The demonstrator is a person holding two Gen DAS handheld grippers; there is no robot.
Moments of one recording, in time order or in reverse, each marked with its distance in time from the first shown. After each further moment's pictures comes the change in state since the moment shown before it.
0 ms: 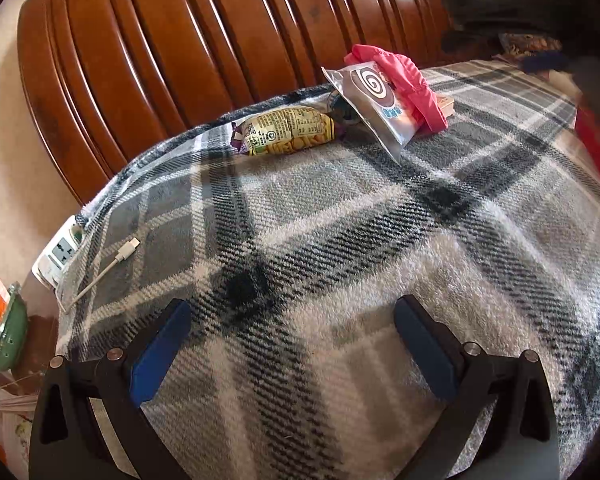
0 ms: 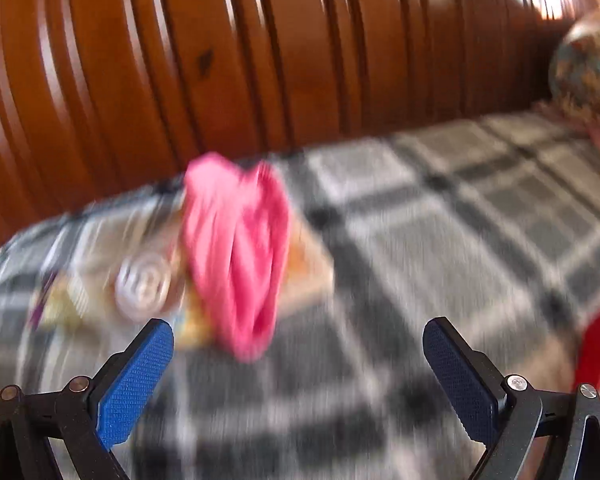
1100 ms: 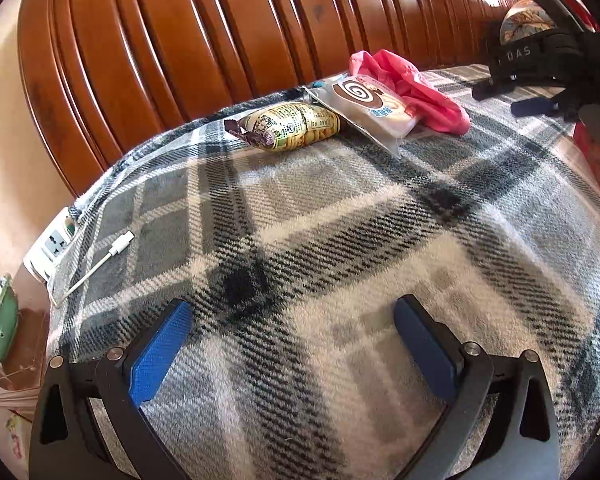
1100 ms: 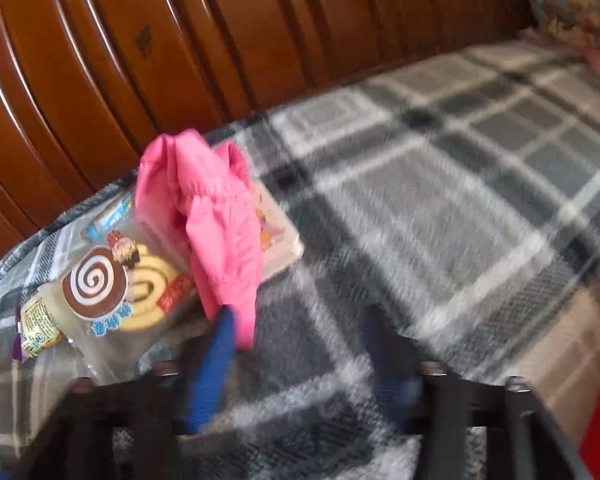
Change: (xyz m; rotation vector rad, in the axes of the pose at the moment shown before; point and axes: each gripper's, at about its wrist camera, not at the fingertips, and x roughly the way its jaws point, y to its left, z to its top) left arm -0.003 -0.002 0.000 -0.020 0.008 -0.009; right arm 0.021 -0.047 -0.020 0.120 0.087 0.082
